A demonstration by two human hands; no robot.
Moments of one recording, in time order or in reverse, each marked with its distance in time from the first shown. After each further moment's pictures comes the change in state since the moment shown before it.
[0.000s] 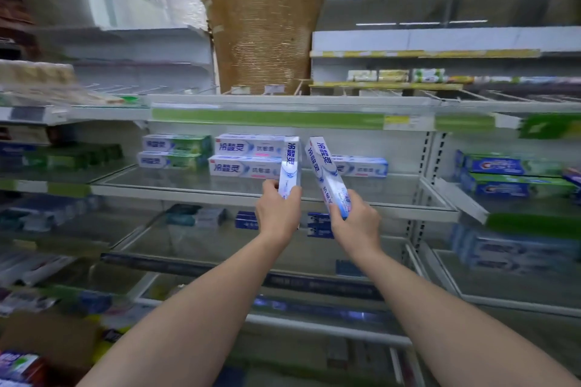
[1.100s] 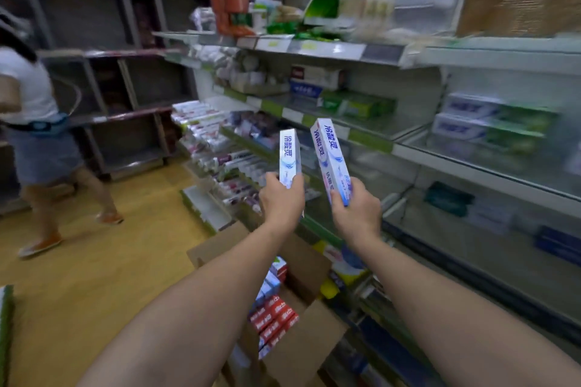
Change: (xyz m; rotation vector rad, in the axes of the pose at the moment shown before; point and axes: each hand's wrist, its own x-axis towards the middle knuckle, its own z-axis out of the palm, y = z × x) left_hand 0.129 -0.242 -0.507 0.193 0.634 -0.323; right_hand -0.209 -0.403 0.405 0.368 -0.500 -0.246
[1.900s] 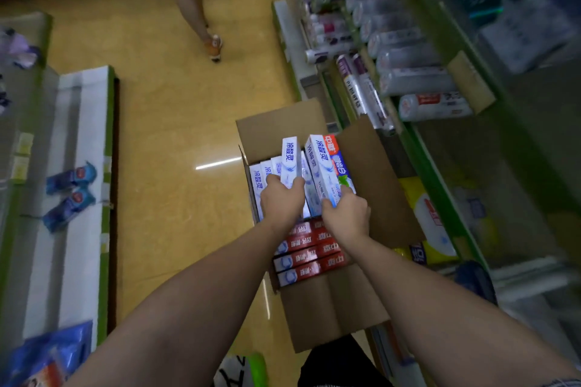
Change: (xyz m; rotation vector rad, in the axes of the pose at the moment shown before) left_hand 0.159 -0.322 0.064 0.227 0.190 -0.777; right_hand -0.031 0.141 0.352 -0.216 -1.010 0.173
